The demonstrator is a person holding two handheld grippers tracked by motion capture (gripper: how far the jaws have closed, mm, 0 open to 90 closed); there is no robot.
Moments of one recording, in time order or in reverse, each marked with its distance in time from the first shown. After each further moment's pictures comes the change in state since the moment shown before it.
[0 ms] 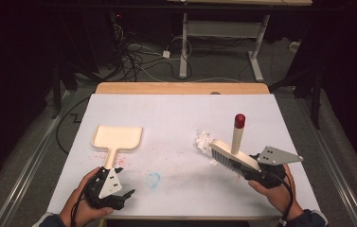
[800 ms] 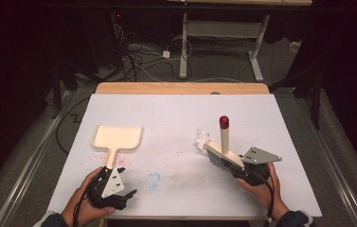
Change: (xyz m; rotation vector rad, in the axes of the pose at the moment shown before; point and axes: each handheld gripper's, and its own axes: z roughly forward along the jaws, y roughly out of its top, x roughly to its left) left arm -0.001 0.002 0.005 0.010 -0.018 -0.001; right arm 0.001 -0.012 0.046 0.052 -0.078 -0.013
